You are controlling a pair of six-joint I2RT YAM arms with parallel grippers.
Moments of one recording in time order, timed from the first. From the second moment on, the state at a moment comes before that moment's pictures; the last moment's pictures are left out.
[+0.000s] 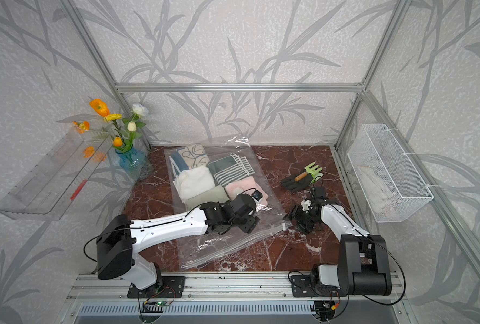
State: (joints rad) left arm -1.11 1.67 1.24 -0.48 -0.22 -0.17; right arm -0.03 1.35 0.67 -0.68 -0.58 0.59
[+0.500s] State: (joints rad) left arm -1.22 1.98 1.41 -0.47 -0.31 0.08; right arm -0.03 1.36 0.59 -0.45 -0.66 0.80
